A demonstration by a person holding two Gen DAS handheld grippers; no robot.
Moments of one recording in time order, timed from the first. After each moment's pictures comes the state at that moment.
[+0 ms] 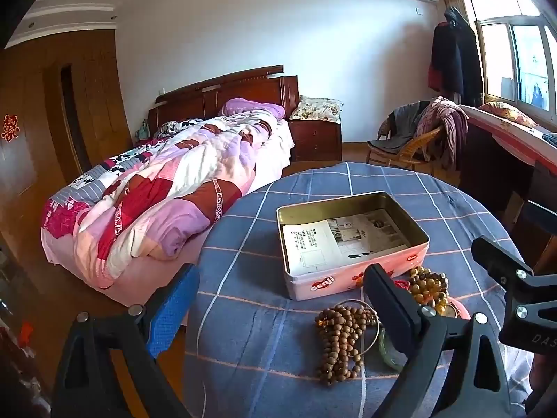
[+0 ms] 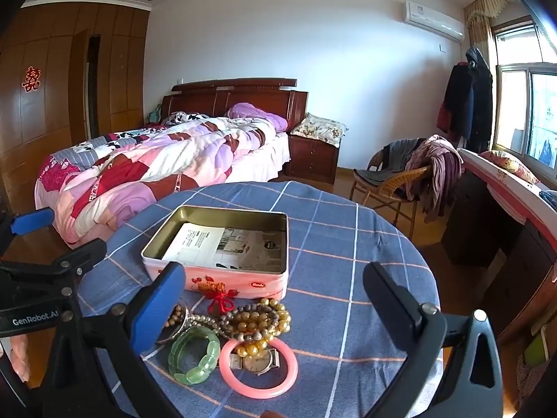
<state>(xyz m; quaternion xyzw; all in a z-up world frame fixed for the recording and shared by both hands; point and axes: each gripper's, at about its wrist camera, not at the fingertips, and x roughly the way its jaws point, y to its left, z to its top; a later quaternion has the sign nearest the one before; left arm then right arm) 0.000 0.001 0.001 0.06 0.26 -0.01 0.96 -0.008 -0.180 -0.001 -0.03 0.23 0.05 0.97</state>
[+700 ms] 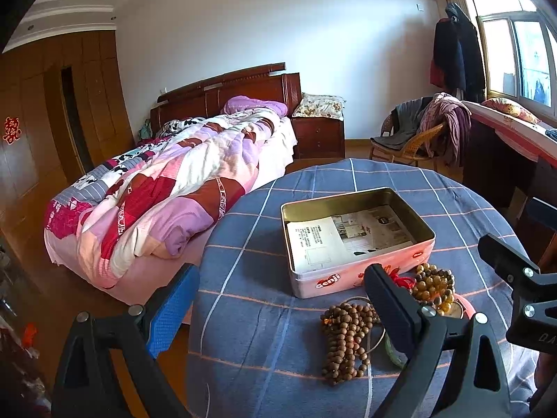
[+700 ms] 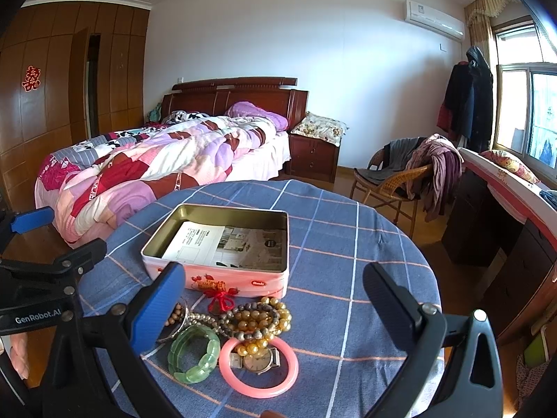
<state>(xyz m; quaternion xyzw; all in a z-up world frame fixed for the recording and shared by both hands) 0.002 0.005 -0.002 0.06 0.27 0.00 0.96 -0.009 -0.179 -0.002 -0.03 0.23 0.05 0.97</state>
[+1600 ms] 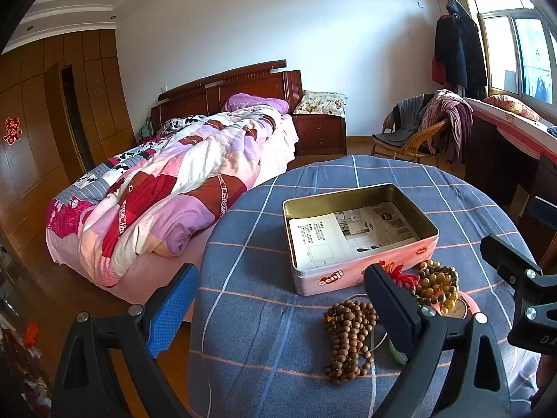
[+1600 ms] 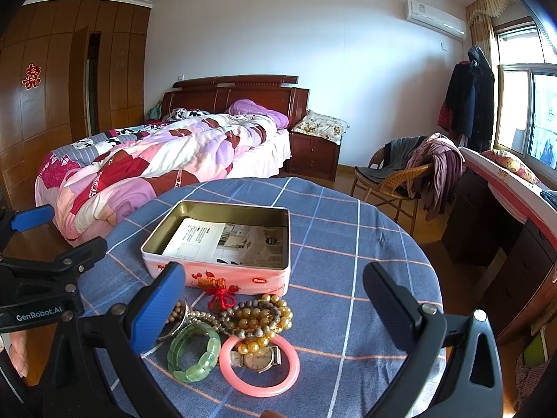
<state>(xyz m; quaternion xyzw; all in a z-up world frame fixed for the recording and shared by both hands) 0.004 0.007 -0.005 0.07 0.27 0.00 0.96 -0.009 -0.179 -0.004 -0.03 0.23 0.05 0.97</state>
